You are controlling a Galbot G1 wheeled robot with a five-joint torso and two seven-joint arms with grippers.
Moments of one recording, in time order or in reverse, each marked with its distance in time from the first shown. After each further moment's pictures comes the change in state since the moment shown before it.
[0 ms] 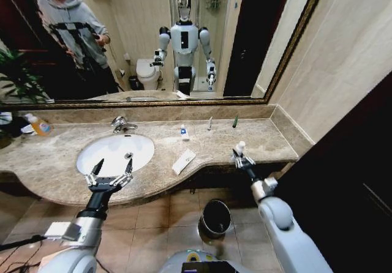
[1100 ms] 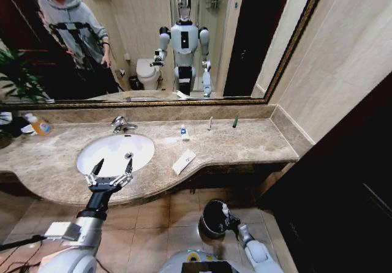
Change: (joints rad) left arm 0.000 0.000 0.000 0.000 0.000 0.000 0.000; right arm 0.217 0.172 -0.086 -0.945 -0.387 0.052 -0.121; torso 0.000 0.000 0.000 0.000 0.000
